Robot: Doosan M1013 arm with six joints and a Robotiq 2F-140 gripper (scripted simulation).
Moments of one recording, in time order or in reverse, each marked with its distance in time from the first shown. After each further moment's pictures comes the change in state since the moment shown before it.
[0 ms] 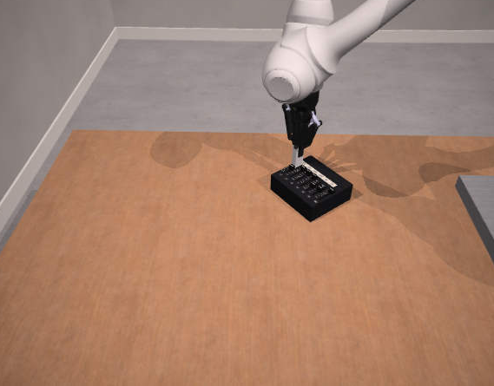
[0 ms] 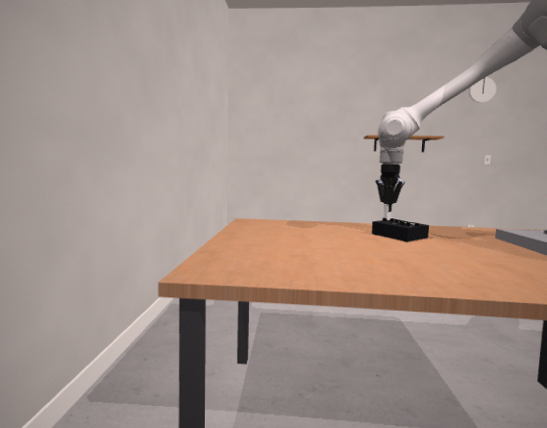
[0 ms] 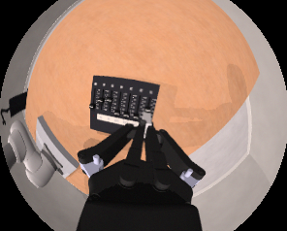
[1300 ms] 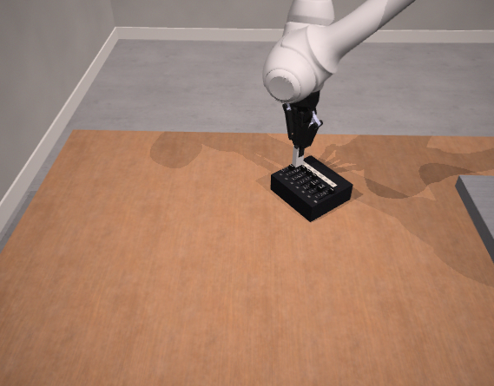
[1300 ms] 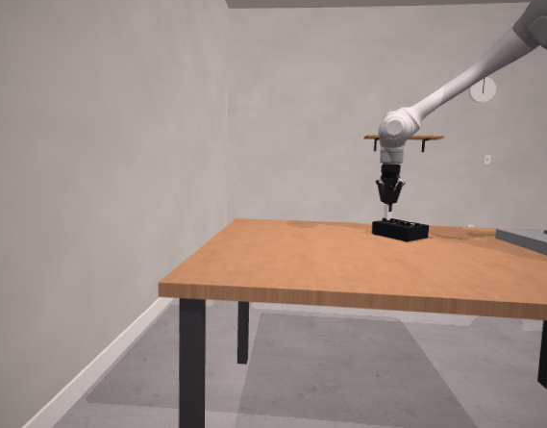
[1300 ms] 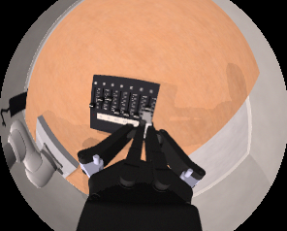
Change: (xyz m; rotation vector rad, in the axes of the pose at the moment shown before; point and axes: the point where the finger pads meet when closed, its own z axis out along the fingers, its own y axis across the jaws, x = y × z) arm -0.002 0.000 0.000 0.000 0.000 0.000
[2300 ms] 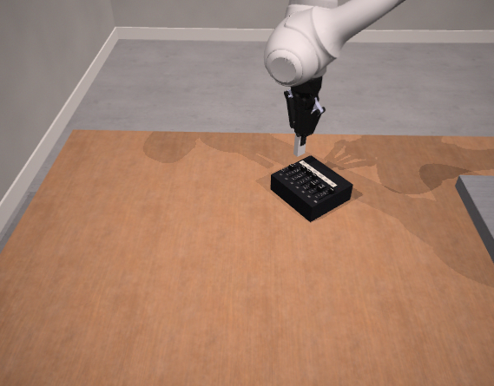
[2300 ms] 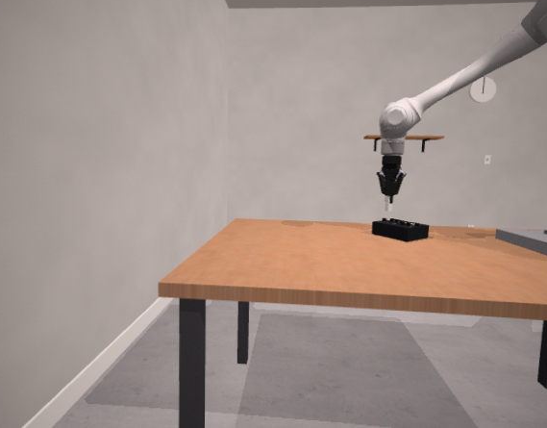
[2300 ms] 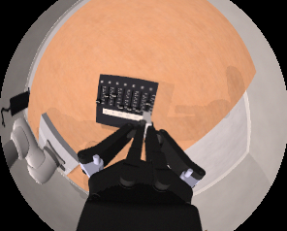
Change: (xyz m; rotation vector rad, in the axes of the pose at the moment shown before) arm -0.003 0.000 -0.036 0.000 0.000 0.000
